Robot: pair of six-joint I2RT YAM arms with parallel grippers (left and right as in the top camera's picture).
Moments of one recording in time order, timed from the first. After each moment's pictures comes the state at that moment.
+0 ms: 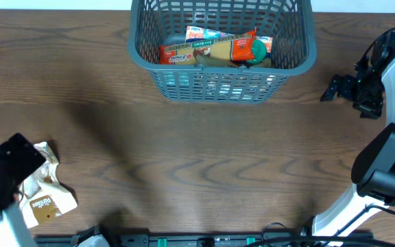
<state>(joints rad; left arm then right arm) 0.53 1.09 1.49 -1.52 -0.24 -0.22 -0.35 1.99 1.71 -1.26 -0.05 0.10</state>
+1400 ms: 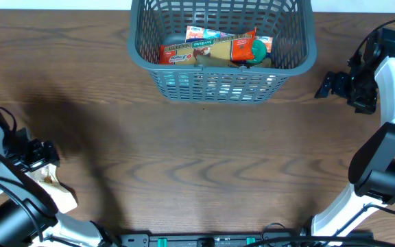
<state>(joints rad) 0.70 1.78 1.21 -1.15 -0.09 0.15 -0.31 1.99 1.71 -1.23 -0.06 0.09</state>
